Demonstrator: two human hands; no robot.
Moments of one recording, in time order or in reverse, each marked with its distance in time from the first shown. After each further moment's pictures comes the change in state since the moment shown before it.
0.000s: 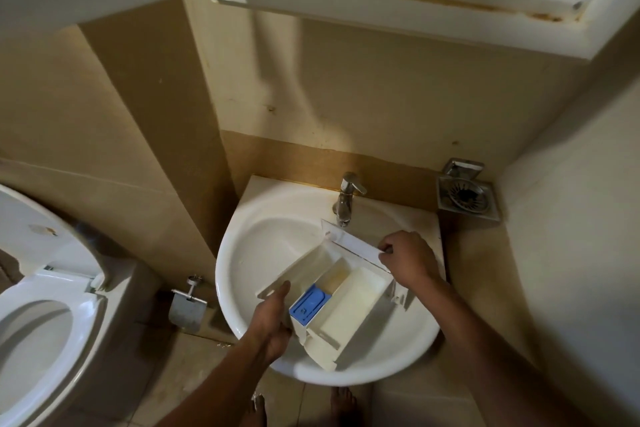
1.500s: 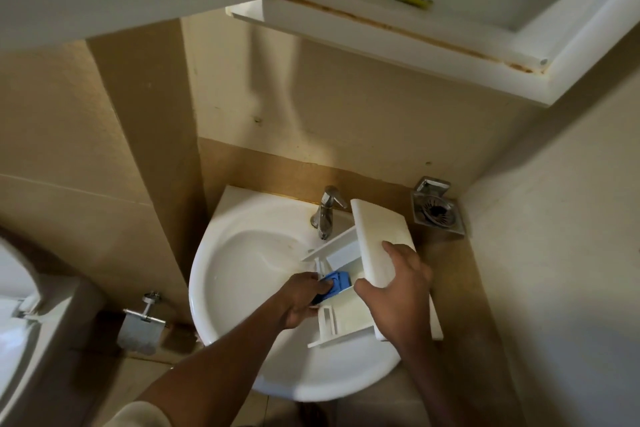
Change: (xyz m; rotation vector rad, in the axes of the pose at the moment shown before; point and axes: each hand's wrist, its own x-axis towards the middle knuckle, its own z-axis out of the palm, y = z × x) left_hand 0.033 0.020 0.070 0.552 -0.393 0.000; right_hand -0.091 -0.061 -0.025 0.319 0.399 0.224
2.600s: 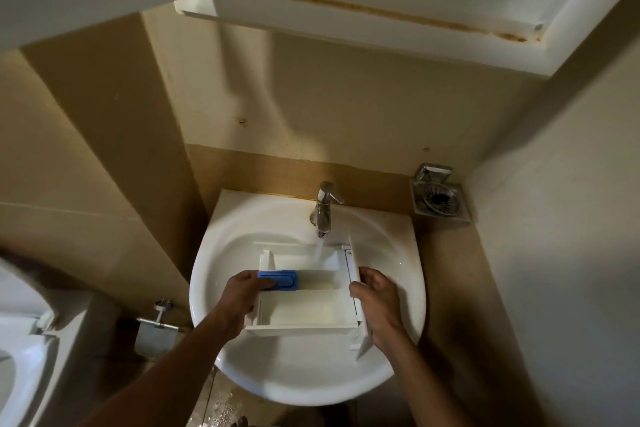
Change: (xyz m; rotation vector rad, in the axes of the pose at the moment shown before) left_hand -0.014 -0.001 -0.092 0.080 0.360 0.131; right_hand 0.021 0.052 0.078 0.725 -0.275 0.474
